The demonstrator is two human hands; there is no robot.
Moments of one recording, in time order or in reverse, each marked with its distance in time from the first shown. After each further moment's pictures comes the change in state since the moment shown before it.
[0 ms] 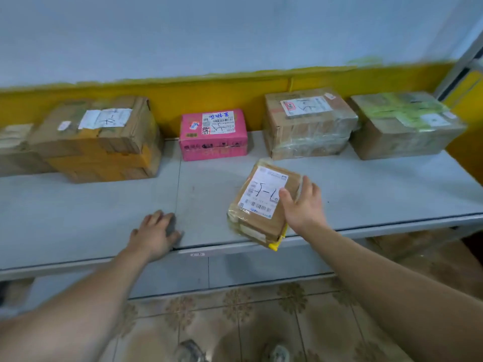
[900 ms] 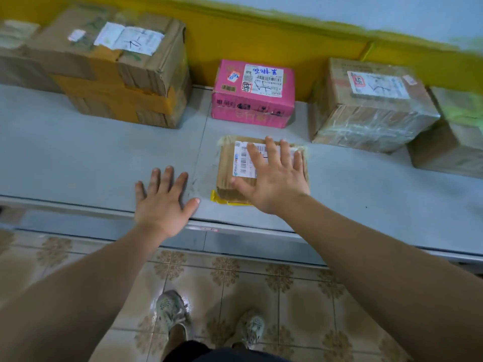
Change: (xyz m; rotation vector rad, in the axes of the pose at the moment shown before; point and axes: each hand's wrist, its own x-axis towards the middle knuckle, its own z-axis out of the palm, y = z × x) left_hand 0.002 -0.004 0.035 0.105 0.154 -0.082; right_hand 0.016 -0.087 0.082 -0.945 -0.351 -0.495
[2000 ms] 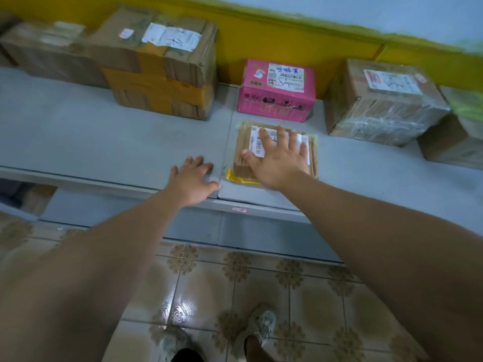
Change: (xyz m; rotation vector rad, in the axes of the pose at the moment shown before) left_hand -0.001 -0.029 -0.031 -0.240 -0.140 0.114; right_hand -0.004 -0.062 -0.003 0.093 0.029 0.144
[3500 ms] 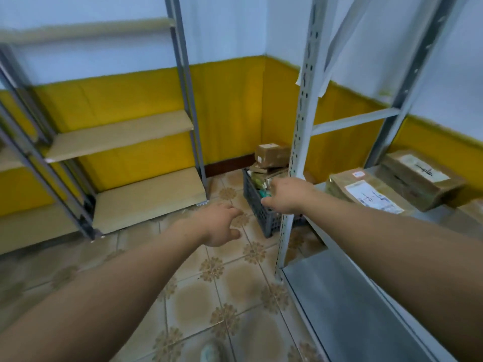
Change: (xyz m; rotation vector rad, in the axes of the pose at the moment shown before) left_hand -0.350 -0.553 -0.203 -0.029 0.124 -0.786; right_hand -0.076 -0.787 -0.004 -0.358 -0.131 -1.210
